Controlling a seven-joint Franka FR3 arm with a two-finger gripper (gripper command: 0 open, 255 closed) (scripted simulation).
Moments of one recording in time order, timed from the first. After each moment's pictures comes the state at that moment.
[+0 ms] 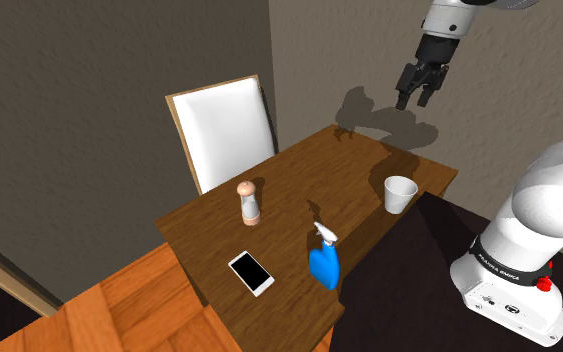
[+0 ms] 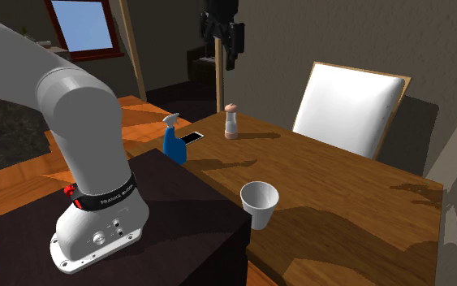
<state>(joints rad) -0.07 -0.81 -0.20 -2.55 0.03 1.80 -0.04</state>
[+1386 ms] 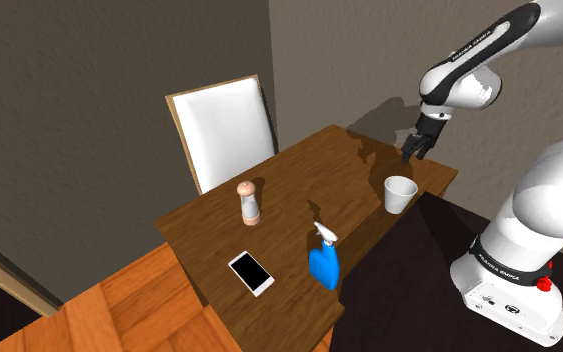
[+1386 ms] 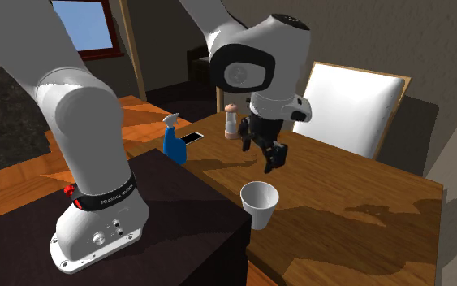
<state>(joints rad) -0.05 -0.27 -0.64 -2.75 0.06 2.47 -0.53</state>
